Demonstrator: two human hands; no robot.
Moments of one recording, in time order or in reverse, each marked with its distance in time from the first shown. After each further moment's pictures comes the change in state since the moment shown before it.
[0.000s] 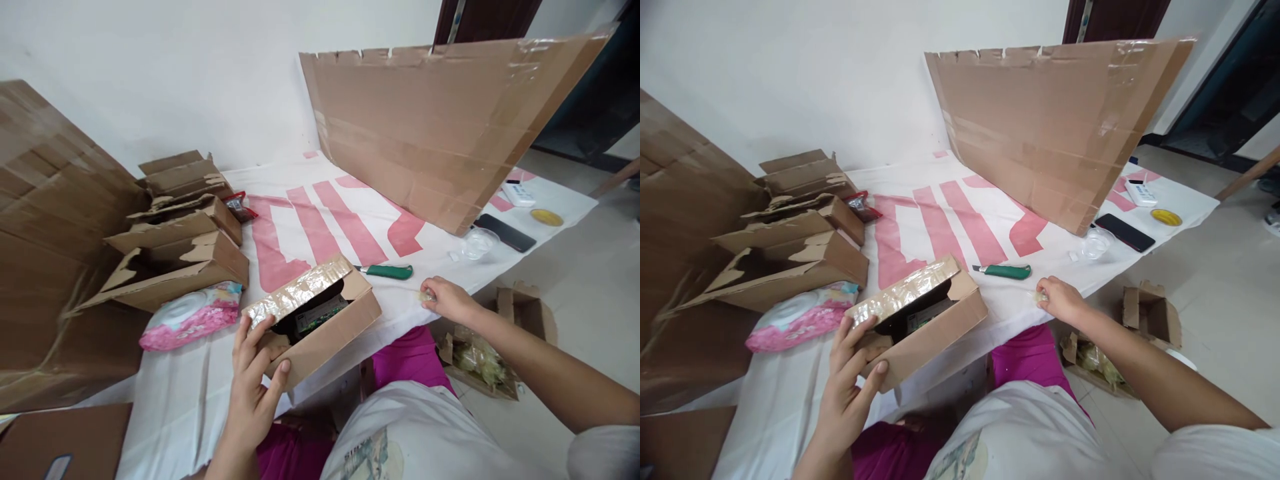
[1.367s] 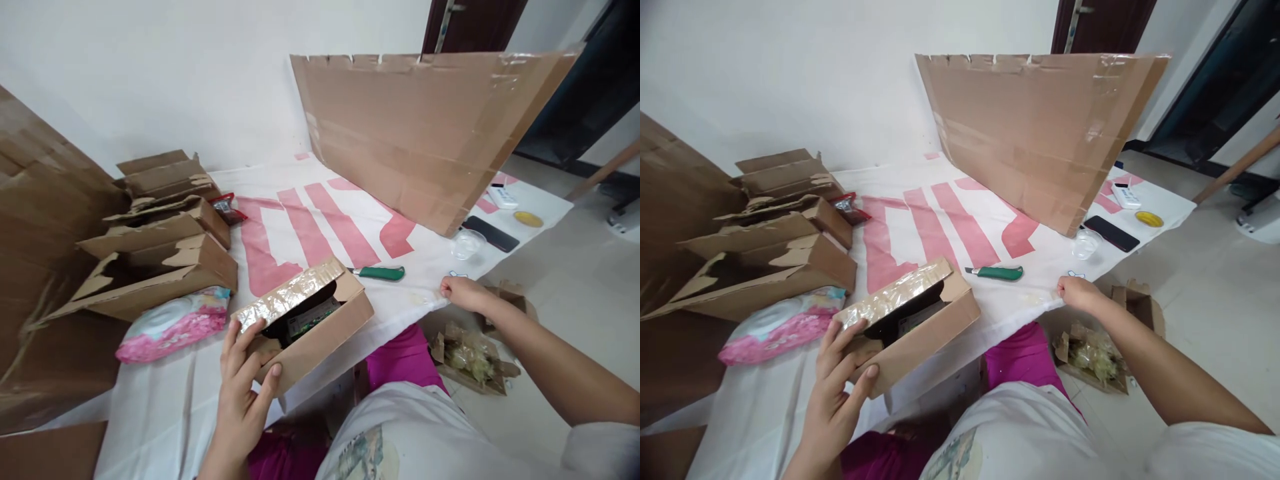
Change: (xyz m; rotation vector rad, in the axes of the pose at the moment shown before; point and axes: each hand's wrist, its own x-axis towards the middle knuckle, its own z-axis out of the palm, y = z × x) left_hand 0.003 -0.003 0.000 -0.007 0.006 -0.001; right_hand 0.004 0.039 -0.040 -0.280 -0.166 0.238
